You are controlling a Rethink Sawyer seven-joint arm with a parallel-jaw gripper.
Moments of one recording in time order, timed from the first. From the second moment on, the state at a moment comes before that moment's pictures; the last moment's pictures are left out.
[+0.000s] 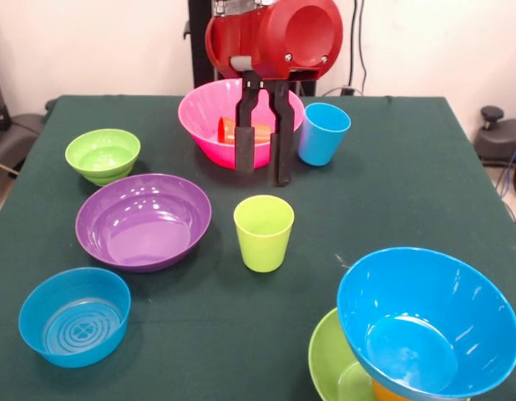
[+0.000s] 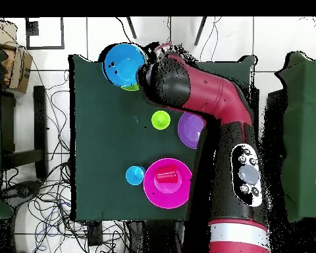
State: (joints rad) arm -0.28 -0.68 0.07 1.33 0.07 0.43 2.57
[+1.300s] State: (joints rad) arm -0.32 -0.66 0.07 1.41 -0.03 0.35 2.57
